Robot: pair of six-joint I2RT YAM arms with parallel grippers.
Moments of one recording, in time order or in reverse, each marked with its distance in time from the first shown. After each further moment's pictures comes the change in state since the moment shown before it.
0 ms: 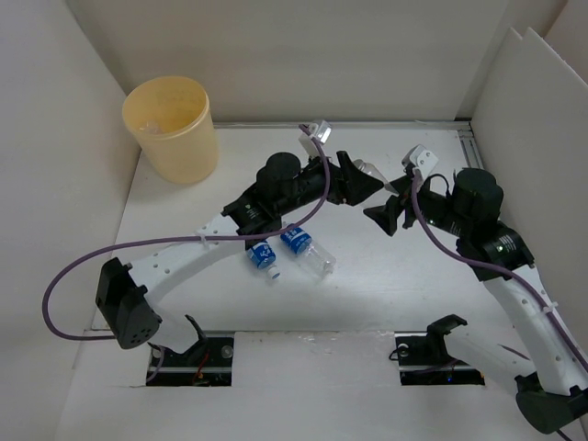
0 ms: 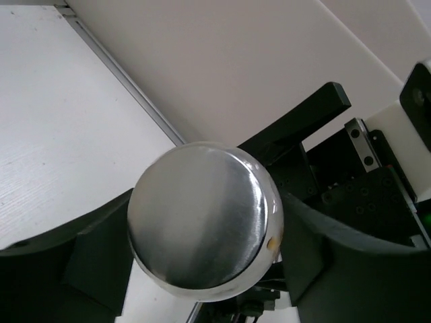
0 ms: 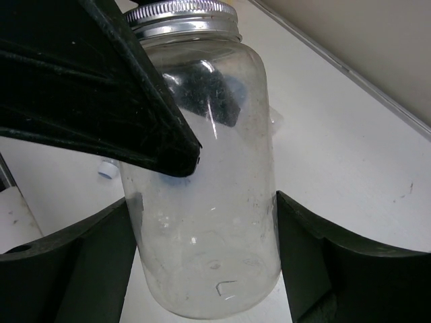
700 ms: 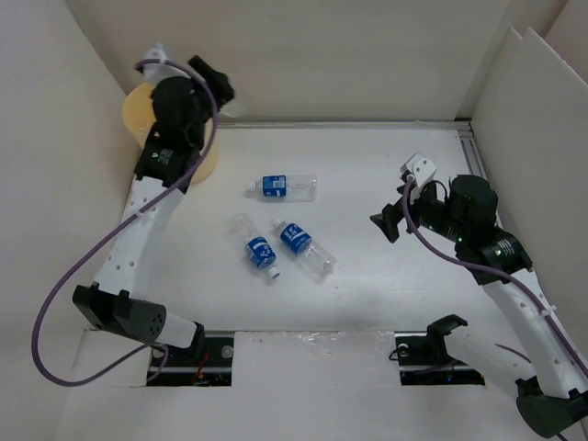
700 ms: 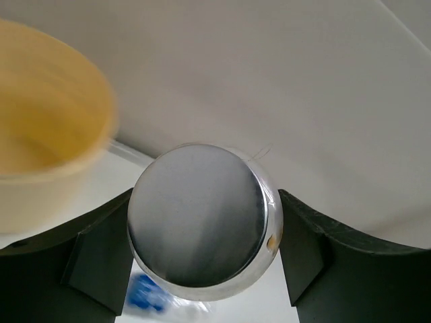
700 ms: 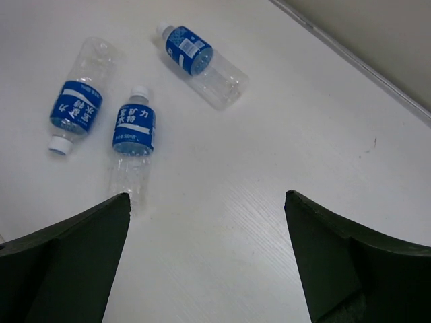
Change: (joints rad) left arm 0.494 0.006 0.386 -0.419 -0.480 0.096; right arm -0.007 -0.026 -0.048 -0.056 0.134 -0.067
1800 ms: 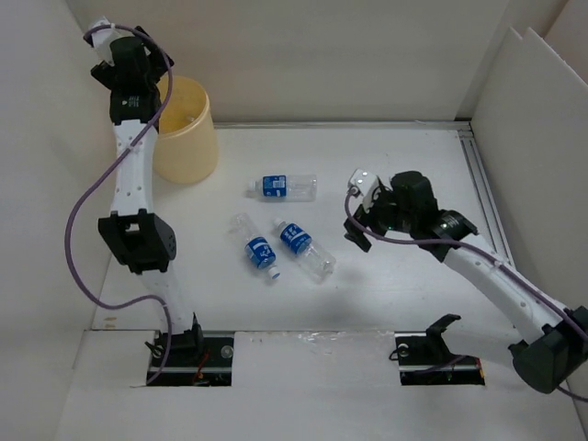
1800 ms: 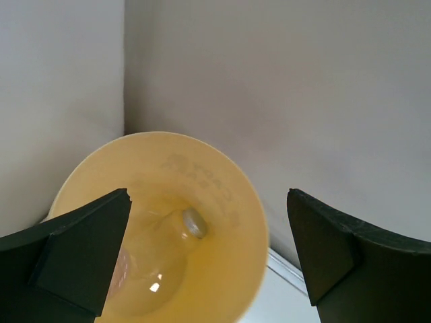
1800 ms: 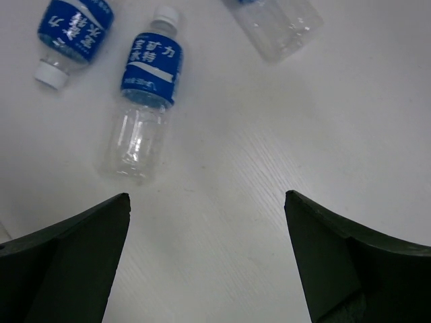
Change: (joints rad) left arm 0.484 0.568 0.542 -0.081 -0.069 0.140; right arm 0.117 0.232 -0.063 0.023 0.029 -0.124
